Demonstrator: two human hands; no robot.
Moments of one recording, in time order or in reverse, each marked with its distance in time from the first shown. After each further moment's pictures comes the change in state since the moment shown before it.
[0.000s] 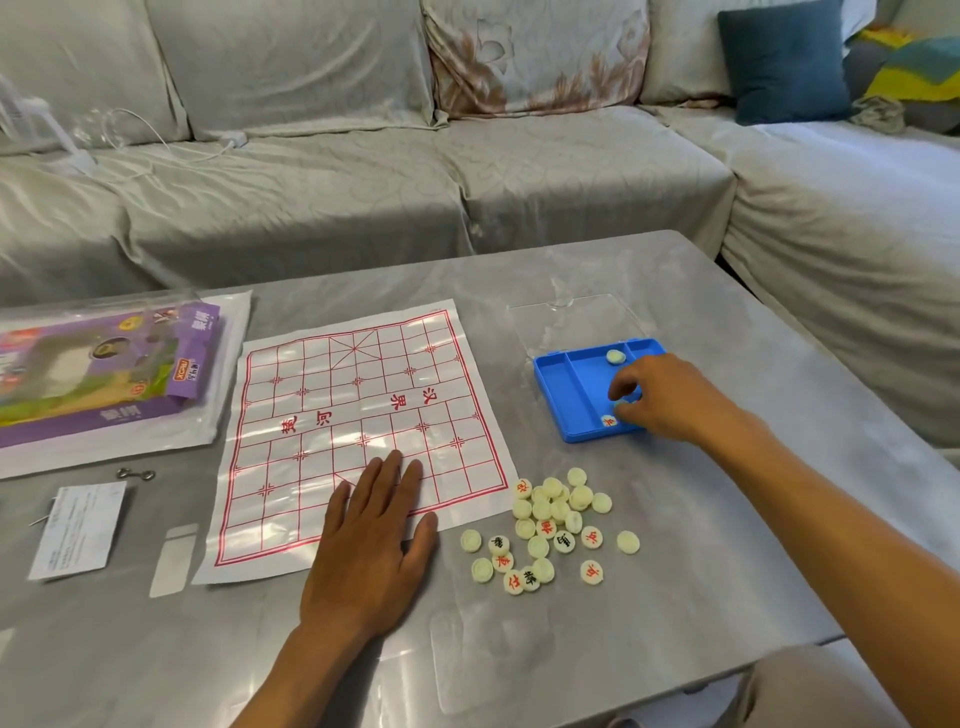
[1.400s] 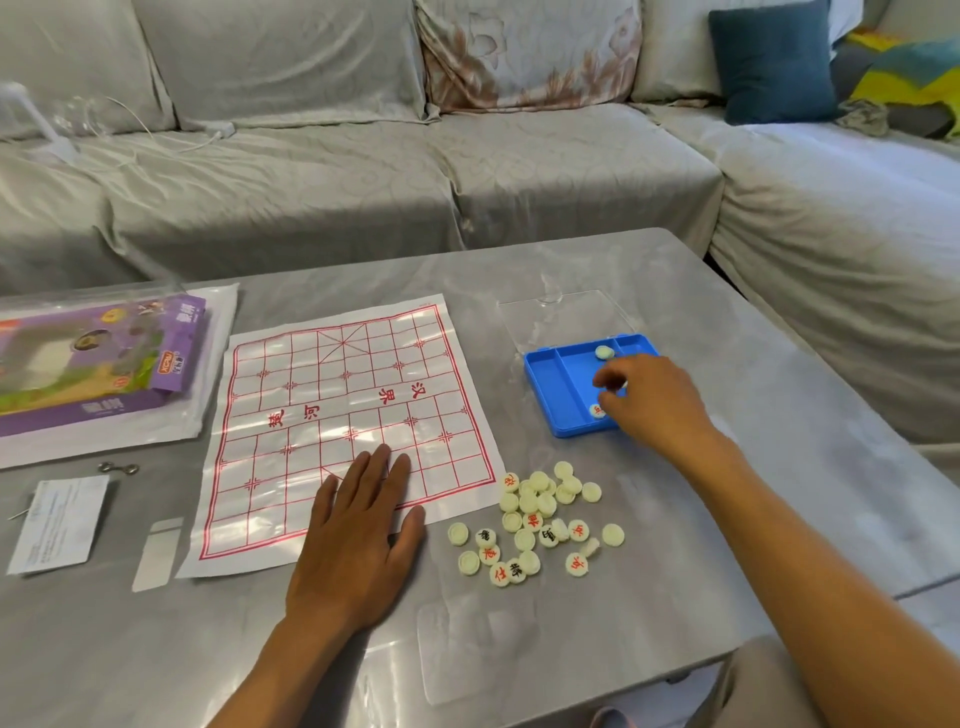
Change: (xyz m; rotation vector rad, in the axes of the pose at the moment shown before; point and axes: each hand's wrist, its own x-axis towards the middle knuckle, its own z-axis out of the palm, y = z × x) left_hand 0.000 -0.002 0.002 -0.039 0.024 0.012; right_hand -0.018 -0.017 0.007 0.214 0.217 0.117
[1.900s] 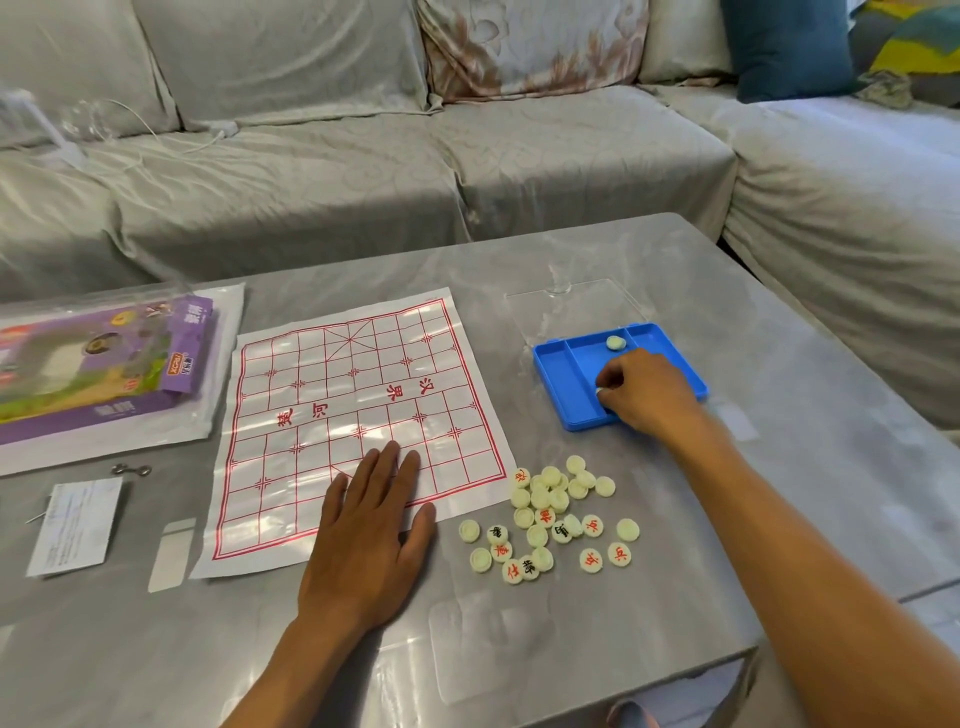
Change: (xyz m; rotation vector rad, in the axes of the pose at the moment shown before) left_hand 0.000 0.001 0.000 0.020 -0.014 -0.010; right_hand 0.025 0.009 0.028 -0.014 -0.155 0.103
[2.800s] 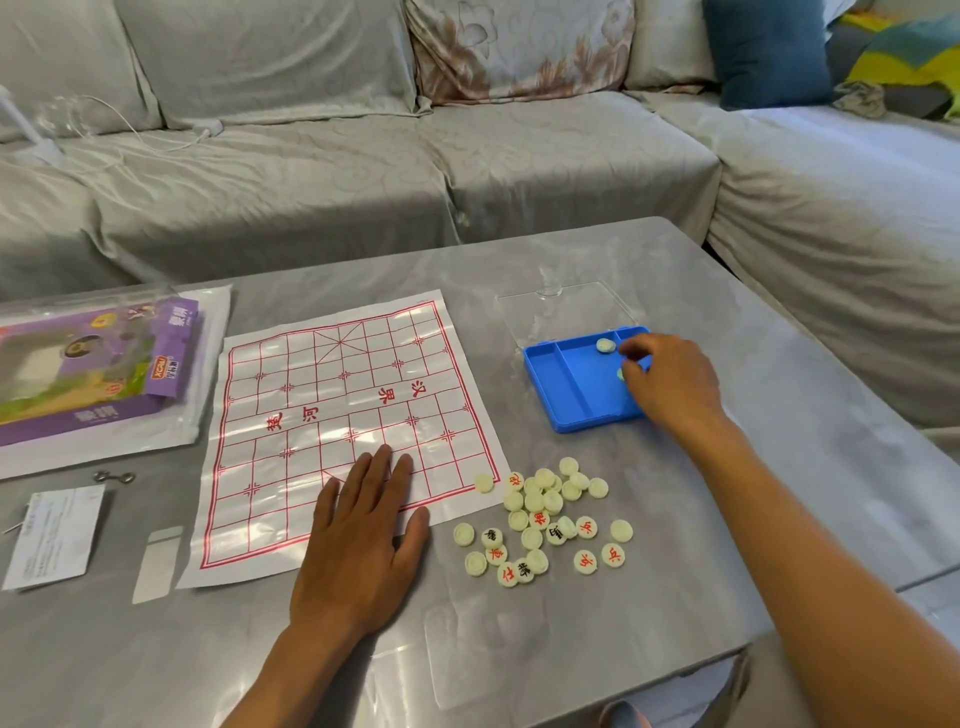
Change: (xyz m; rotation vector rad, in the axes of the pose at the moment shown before) left_hand 0.001 -0.003 0.006 -0.011 0.026 0.010; right_hand -0.017 0.007 -0.021 0.129 0.308 0.013
